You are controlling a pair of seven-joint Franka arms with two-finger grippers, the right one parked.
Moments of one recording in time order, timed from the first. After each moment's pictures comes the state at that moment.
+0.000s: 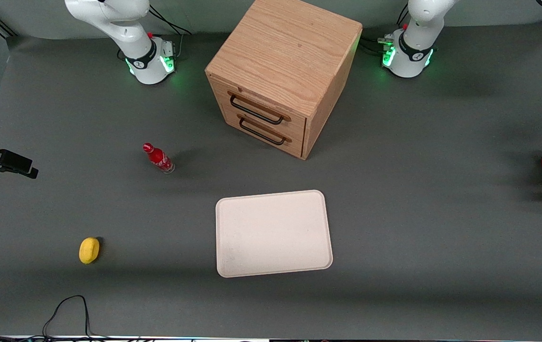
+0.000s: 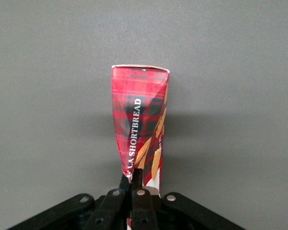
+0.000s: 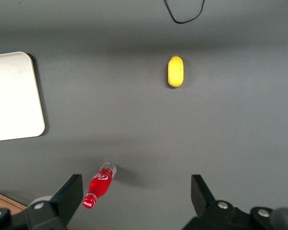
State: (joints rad) arm 0.70 0.63 -0.04 -1.59 0.10 2.23 0.60
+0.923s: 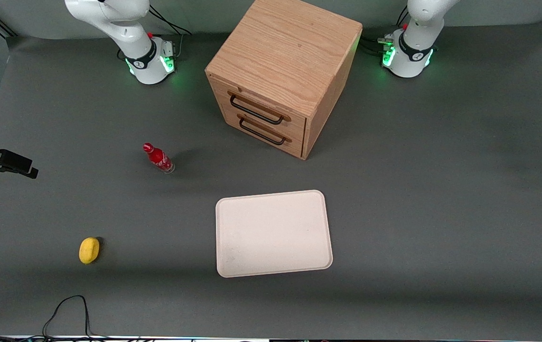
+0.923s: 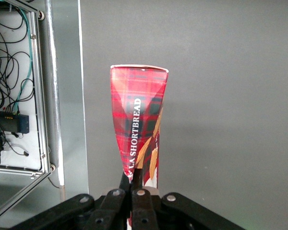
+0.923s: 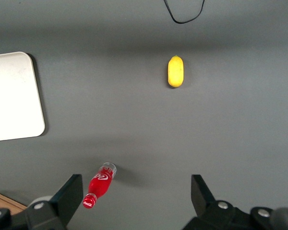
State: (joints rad) arm 0.67 0.44 -0.05 -1.03 0.15 1.49 0.60
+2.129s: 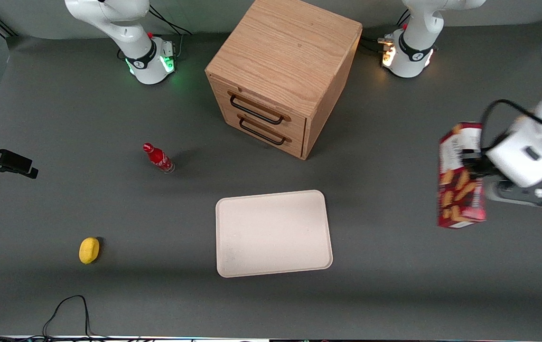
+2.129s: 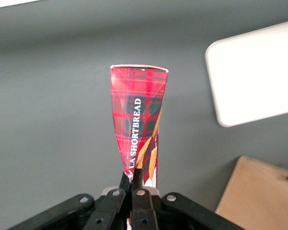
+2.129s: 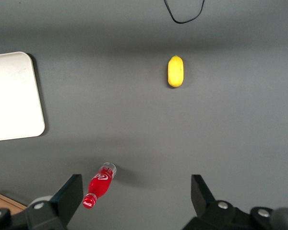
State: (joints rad) arm -0.15 0.46 -0.19 -0.92 0.09 1.37 -0.17
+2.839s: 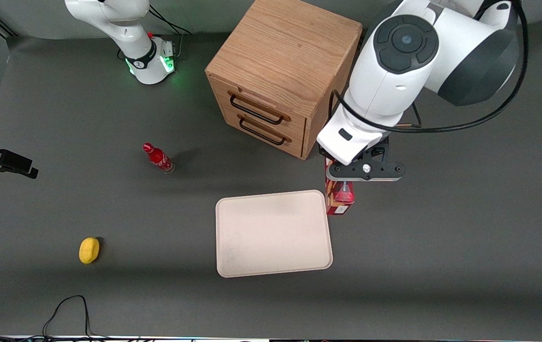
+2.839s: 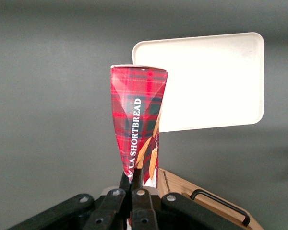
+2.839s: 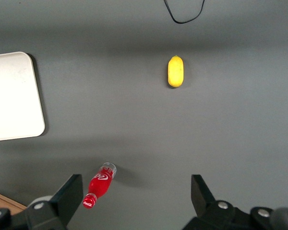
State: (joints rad) arm -0.42 0.54 -0.21 -0.92 0.09 1.47 -0.62
